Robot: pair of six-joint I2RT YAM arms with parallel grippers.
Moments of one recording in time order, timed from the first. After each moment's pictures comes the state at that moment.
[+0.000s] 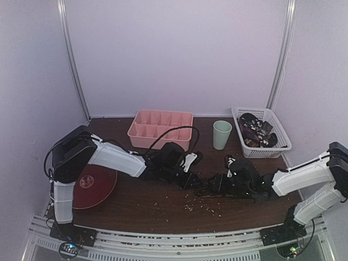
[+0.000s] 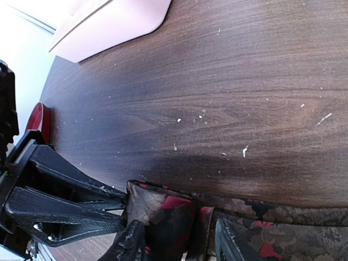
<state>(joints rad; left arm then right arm) -1.02 2.07 1.23 0.17 0.36 -0.33 0.90 1.39 0.44 0.28 0.17 0.92</state>
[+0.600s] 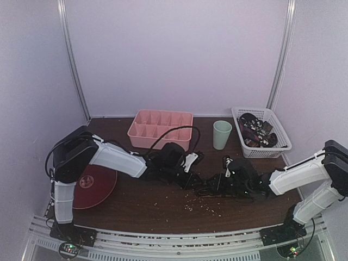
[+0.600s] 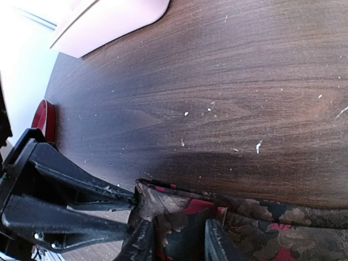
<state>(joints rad) -1.02 2.08 1.23 0.20 0.36 -0.32 0.89 1.43 0.45 0.32 0.11 0.94</state>
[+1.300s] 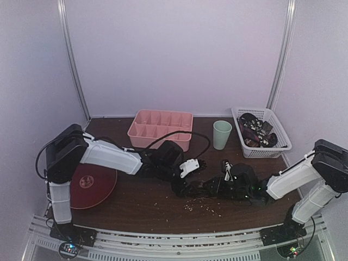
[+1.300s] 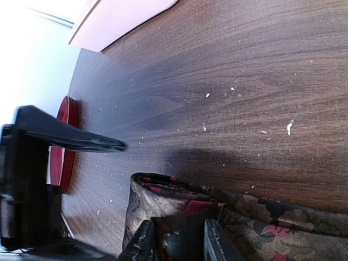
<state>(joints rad) -1.02 1.99 1.22 0.01 0.32 0.25 0.90 1.52 0.37 0.58 0.01 1.03</state>
